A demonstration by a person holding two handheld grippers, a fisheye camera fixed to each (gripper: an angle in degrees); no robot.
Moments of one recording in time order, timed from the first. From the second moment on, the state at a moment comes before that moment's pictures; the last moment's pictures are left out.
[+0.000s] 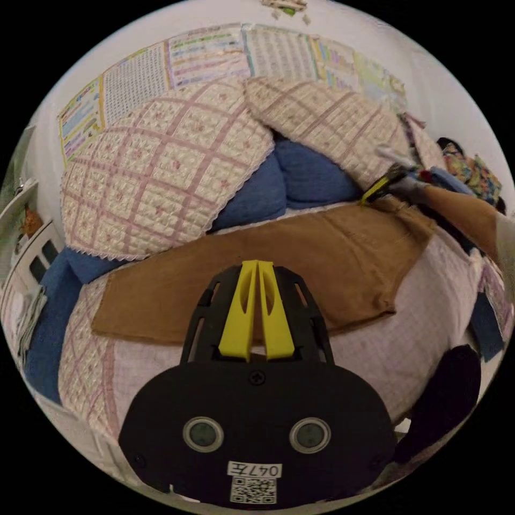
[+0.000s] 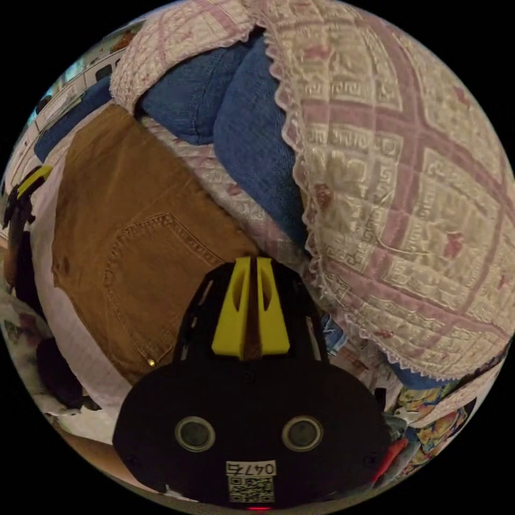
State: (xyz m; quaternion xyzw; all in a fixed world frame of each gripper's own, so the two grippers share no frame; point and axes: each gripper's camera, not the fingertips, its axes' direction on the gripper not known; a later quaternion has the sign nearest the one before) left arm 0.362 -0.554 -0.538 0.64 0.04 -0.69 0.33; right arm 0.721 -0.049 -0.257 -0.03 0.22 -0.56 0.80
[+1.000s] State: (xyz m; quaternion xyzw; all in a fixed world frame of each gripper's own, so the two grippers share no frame) left arm 0.346 -0.558 0.071 0.62 0.44 -0.64 -0.06; right arm 0.883 0.320 -0.475 0.23 0.05 -0.52 0.82
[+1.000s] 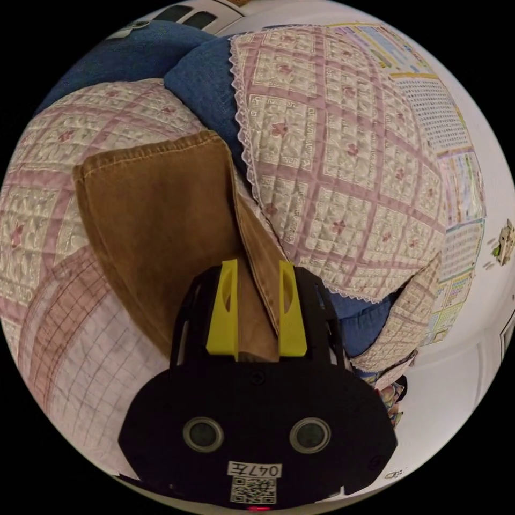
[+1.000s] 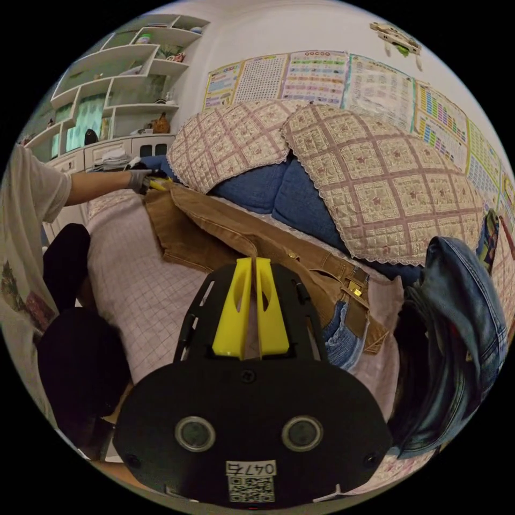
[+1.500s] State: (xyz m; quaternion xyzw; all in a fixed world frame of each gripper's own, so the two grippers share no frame) left arm 0.607 -0.553 0.152 0.72 0.39 -0.57 -0.04; right arm 0.961 0.404 -0.574 0.22 0.01 -0.49 0.84
